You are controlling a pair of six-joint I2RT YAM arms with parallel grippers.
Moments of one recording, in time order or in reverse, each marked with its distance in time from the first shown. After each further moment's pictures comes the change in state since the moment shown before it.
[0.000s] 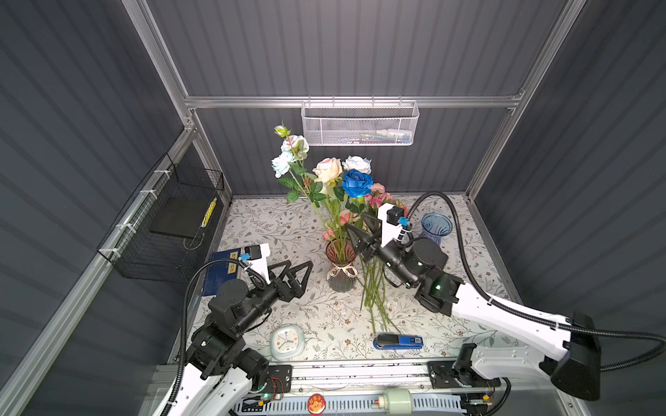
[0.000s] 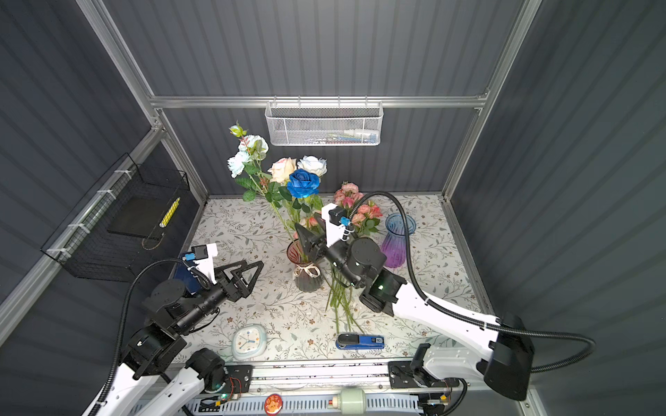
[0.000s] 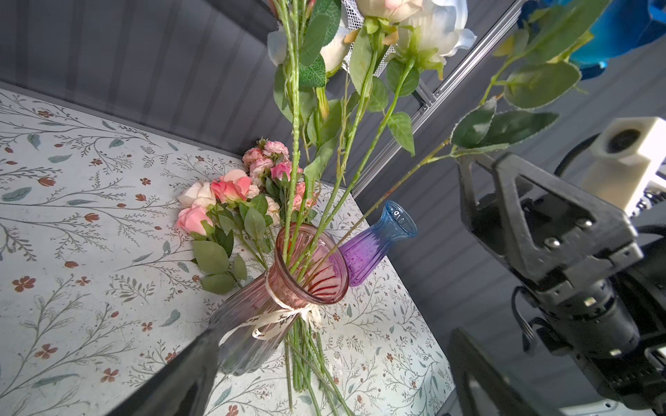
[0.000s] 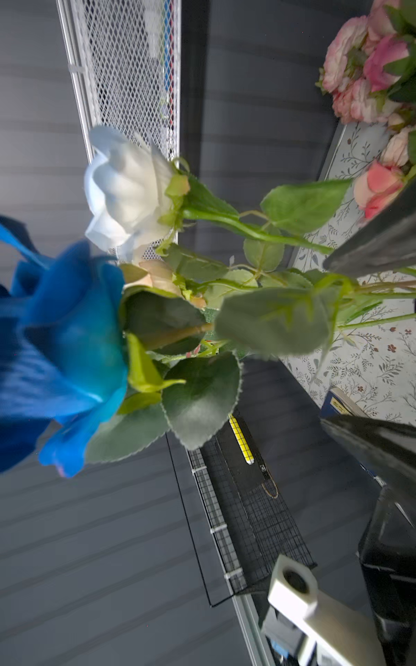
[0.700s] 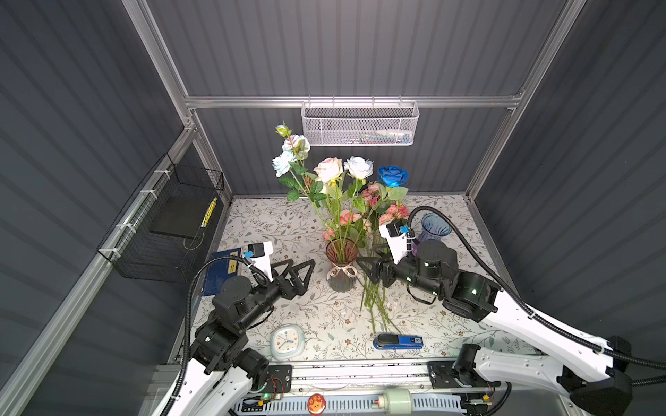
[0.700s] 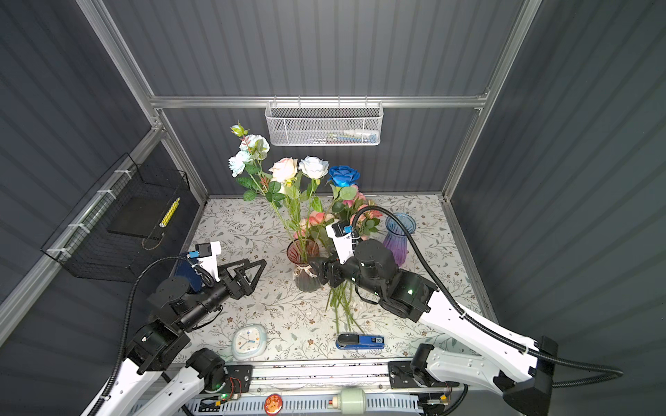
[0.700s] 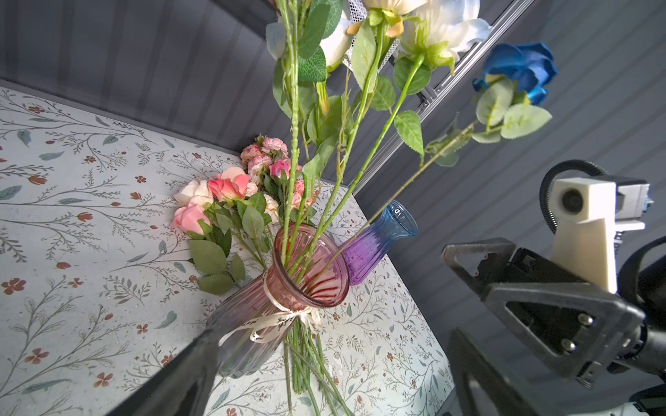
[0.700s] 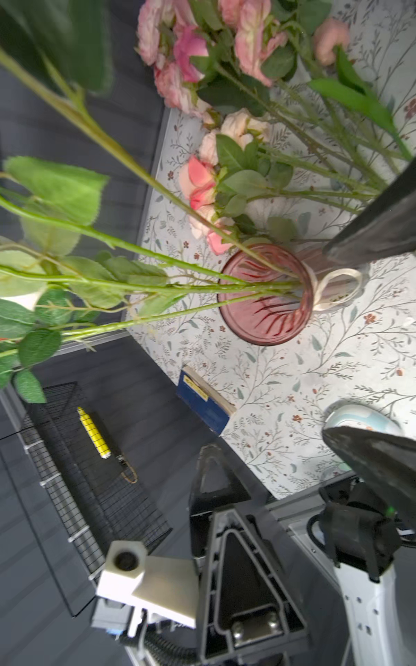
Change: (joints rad) left arm 0.000 0.033 -0.008 0.028 0.011 -0.001; right arm -0.012 -0.145 0.092 -0.742 -0.153 0.147
